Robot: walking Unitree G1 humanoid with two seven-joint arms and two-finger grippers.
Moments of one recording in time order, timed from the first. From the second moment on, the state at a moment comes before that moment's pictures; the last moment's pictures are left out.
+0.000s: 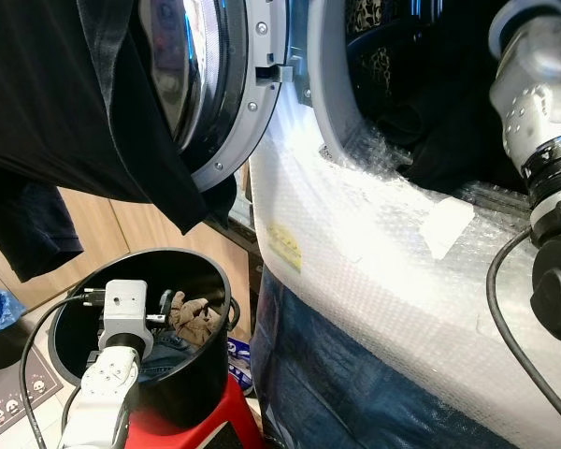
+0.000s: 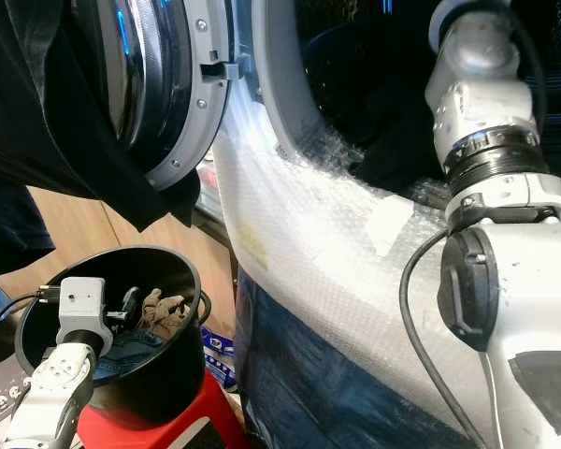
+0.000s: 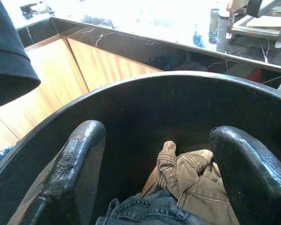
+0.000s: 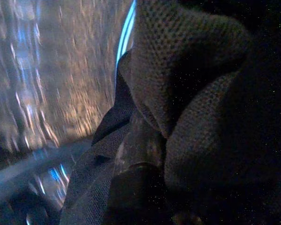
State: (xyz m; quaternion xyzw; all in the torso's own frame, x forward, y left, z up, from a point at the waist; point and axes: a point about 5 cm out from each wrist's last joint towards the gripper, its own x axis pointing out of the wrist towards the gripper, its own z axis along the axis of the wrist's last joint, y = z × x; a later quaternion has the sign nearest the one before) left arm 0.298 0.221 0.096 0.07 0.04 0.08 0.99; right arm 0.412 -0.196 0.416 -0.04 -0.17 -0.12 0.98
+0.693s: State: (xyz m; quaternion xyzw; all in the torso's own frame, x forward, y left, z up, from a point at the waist) left arm 0.303 0.216 0.100 0.08 0.05 0.05 0.99; right arm 0.413 -0.204 0.411 -0.07 -0.15 -0.10 0.98
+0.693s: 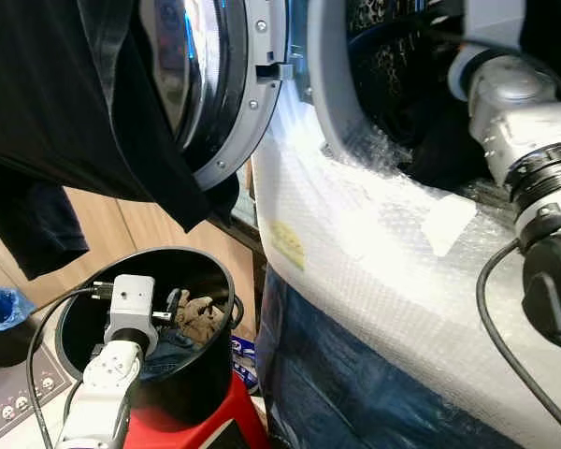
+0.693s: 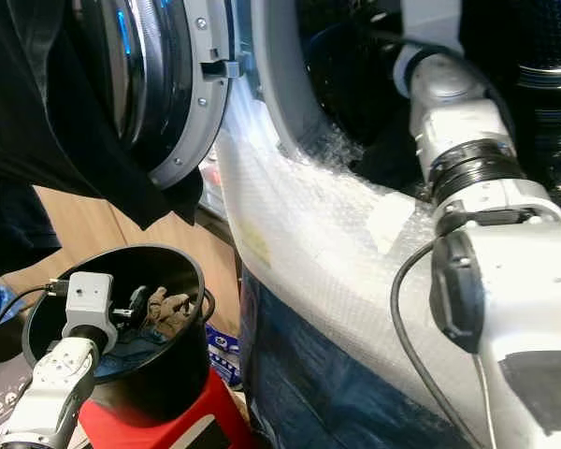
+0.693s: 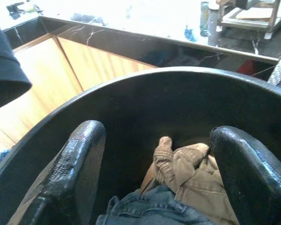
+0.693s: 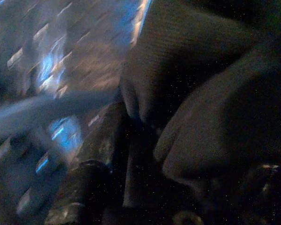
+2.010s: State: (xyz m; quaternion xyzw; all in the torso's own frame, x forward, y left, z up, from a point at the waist) left arm 0.305 0.203 0.105 0.09 0.04 0.01 0.99; right arm 0.401 -0.229 0.431 0.01 -0.20 -0.17 0.97
